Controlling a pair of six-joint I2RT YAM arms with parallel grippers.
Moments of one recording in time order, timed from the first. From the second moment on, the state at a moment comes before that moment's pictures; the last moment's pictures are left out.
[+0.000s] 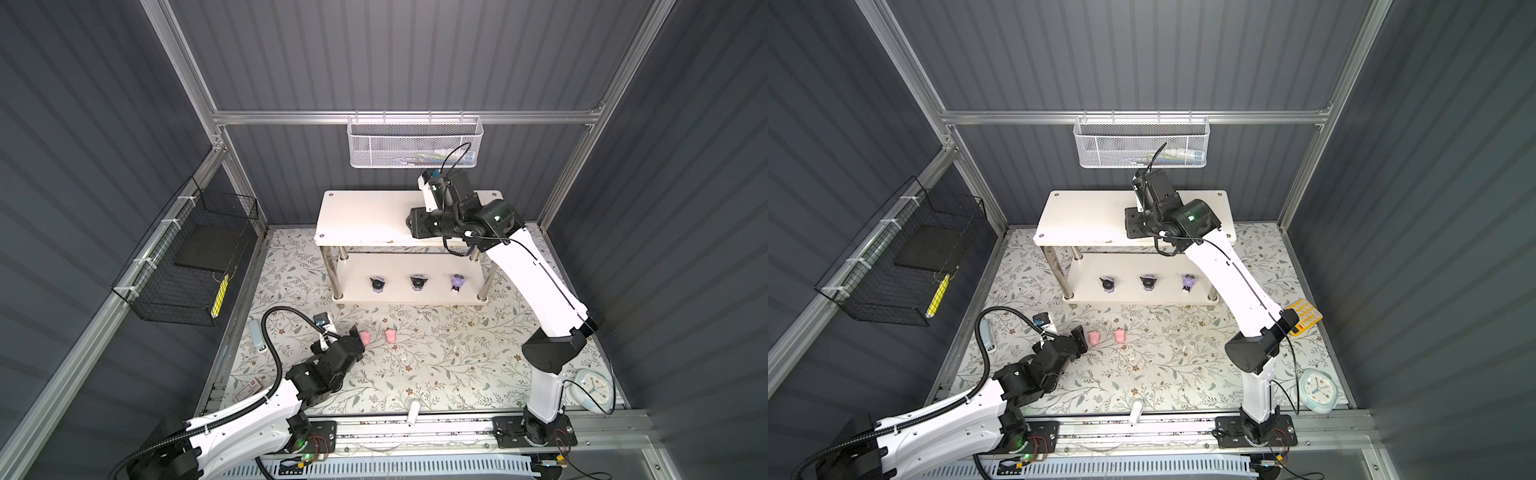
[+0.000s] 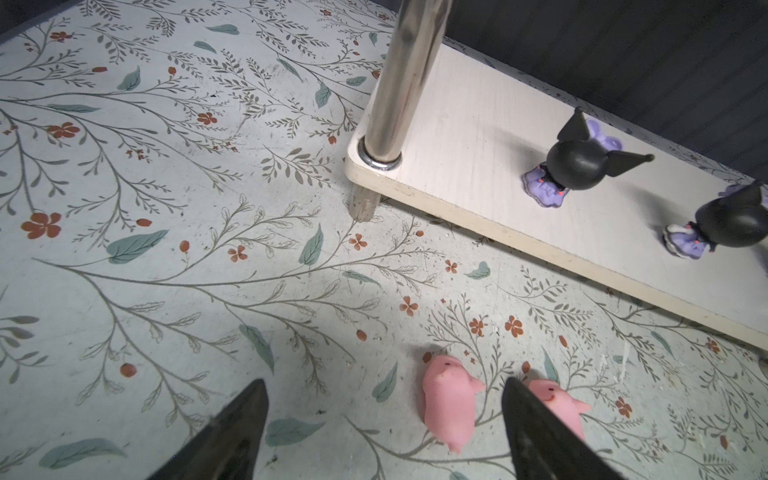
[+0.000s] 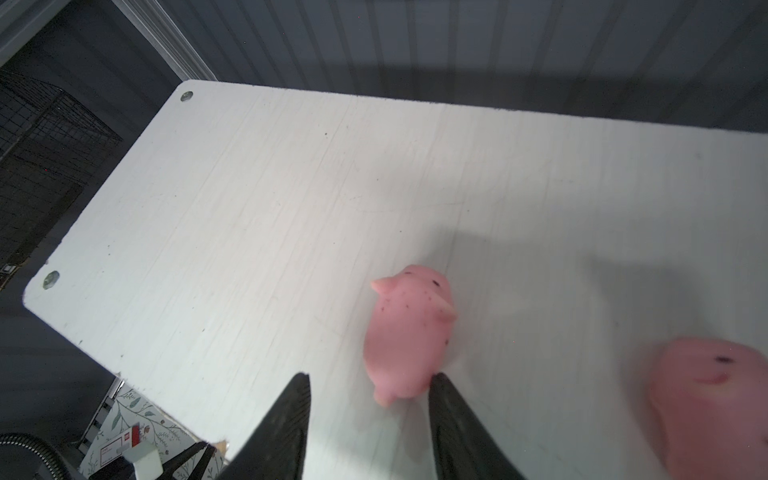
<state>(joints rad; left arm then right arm) -0.89 0.86 0.32 -0.21 -0.71 -0.89 0.71 1.91 2.39 -1.12 0.13 0.37</state>
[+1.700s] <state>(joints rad) -0.89 1.27 0.49 -0.19 -0.56 -0.77 1.09 0.79 0.43 -0.42 0.08 0.63</state>
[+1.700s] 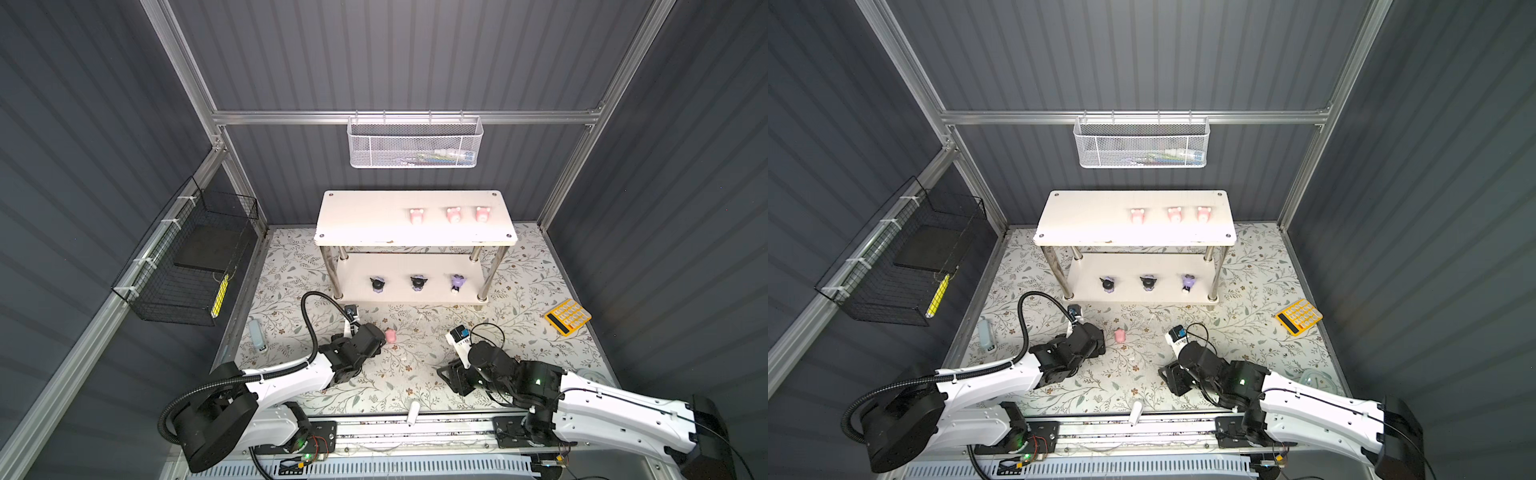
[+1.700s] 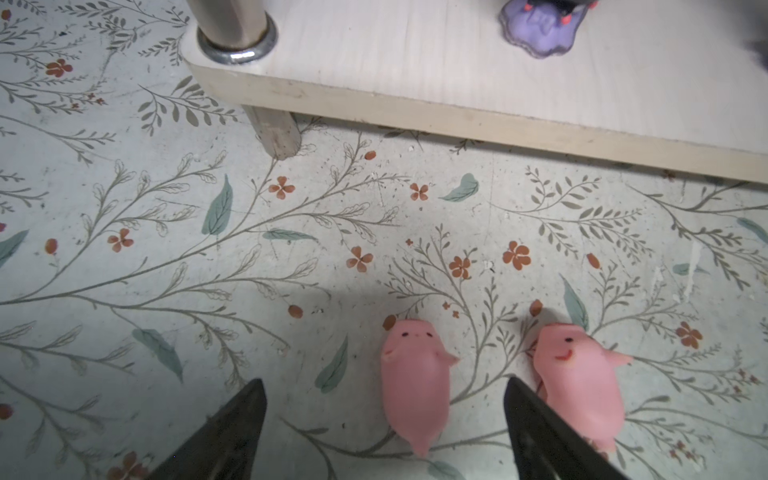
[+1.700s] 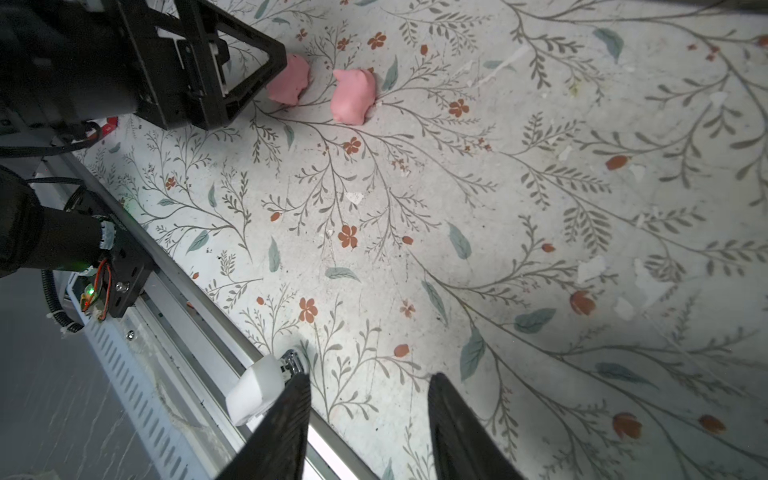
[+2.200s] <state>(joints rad) -0.89 1.40 0.53 -0.15 -0.53 -0.79 1.09 0.79 0.38 -0.36 0.12 0.68</state>
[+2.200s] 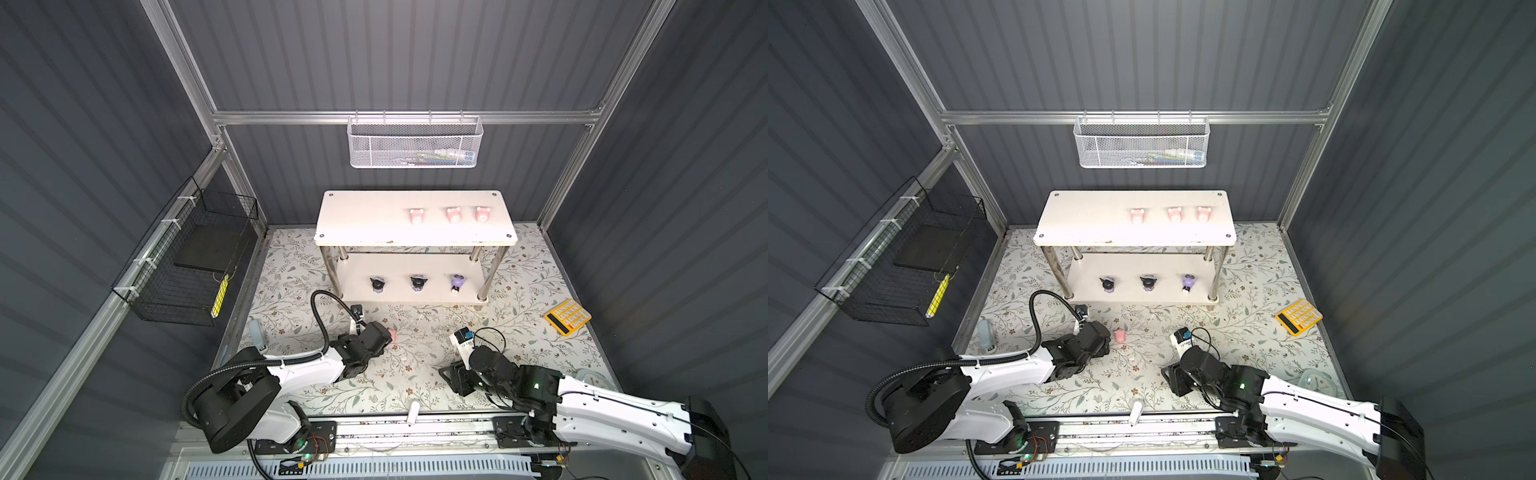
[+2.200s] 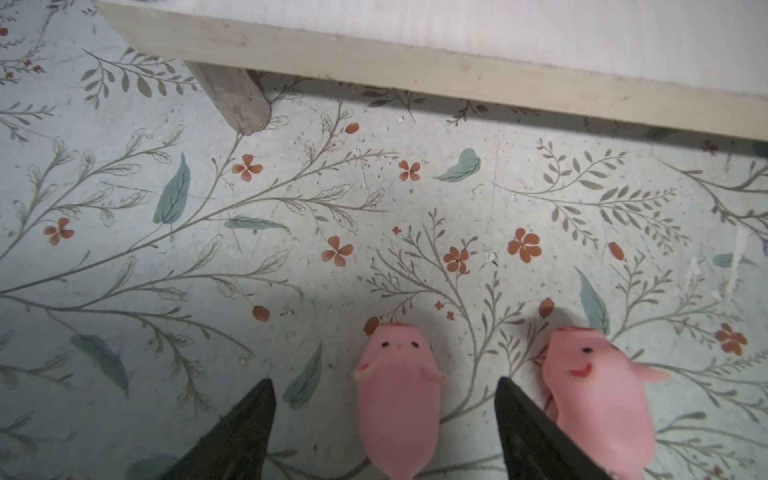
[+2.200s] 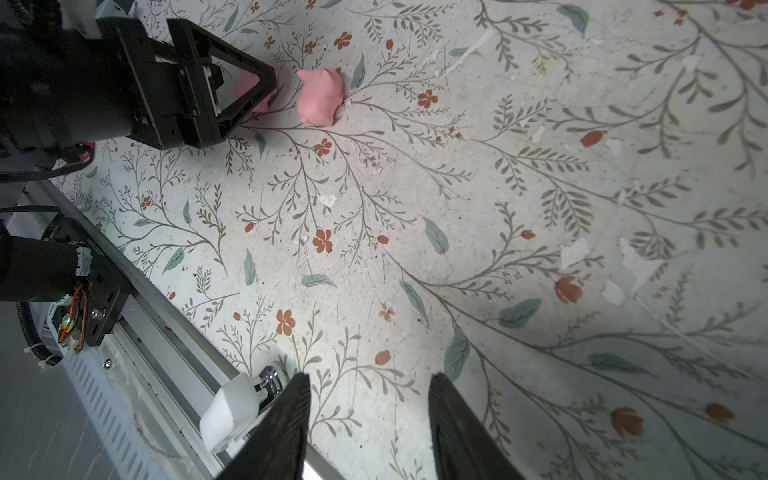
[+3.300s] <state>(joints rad) -0.89 1.50 0.55 -0.04 -0.51 -0.80 1.03 0.90 0.38 -0.31 0.08 0.67</state>
